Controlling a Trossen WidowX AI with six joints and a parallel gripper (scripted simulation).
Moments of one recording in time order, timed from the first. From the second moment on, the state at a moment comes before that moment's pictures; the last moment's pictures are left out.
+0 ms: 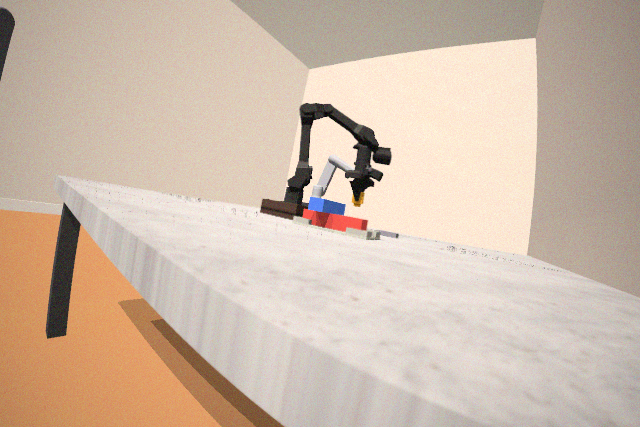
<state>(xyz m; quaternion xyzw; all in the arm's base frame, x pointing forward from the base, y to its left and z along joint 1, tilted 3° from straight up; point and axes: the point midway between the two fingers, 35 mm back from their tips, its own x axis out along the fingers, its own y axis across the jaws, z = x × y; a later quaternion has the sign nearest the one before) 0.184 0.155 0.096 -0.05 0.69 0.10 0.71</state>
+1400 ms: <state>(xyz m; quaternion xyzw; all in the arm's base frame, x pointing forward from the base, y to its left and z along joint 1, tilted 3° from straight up) 0.220 0.117 0.134 -0.05 0.70 0.09 0.71</state>
